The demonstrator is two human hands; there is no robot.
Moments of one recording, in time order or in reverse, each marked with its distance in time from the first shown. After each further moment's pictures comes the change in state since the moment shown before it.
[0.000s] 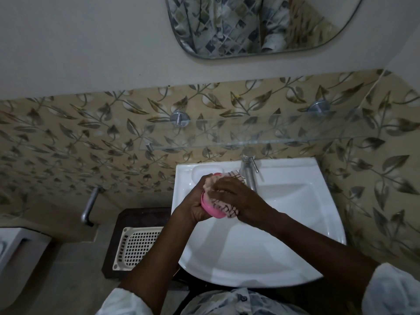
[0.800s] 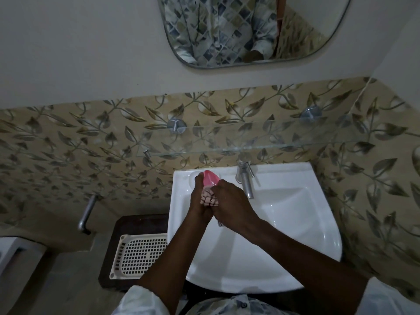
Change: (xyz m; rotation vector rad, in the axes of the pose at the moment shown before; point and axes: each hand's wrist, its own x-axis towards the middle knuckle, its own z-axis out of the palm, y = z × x) left_hand 0.027 -0.012 0.002 0.110 0.393 0.430; right_hand 0.037 -0.060 -0.001 -0.190 -0.128 0.613
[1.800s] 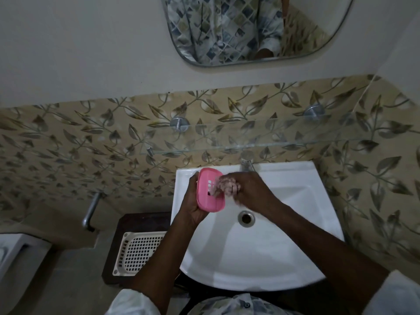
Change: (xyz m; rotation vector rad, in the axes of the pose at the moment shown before) left_hand -0.001 0.010 -0.026 -0.113 -0.299 -0.075; right_hand 0.011 0.048 -0.030 0.336 0.021 -0.074
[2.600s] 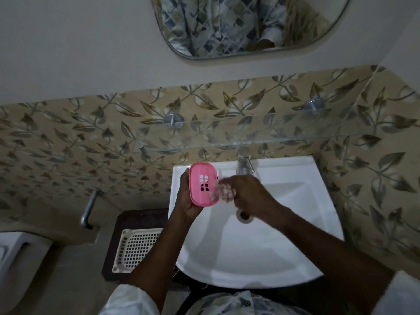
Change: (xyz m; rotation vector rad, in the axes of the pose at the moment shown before) left_hand 0.021 0.002 -0.021 0.001 -0.100 0.076; right_hand -0.007 0.005 0.002 -0.100 -0.042 -0.012
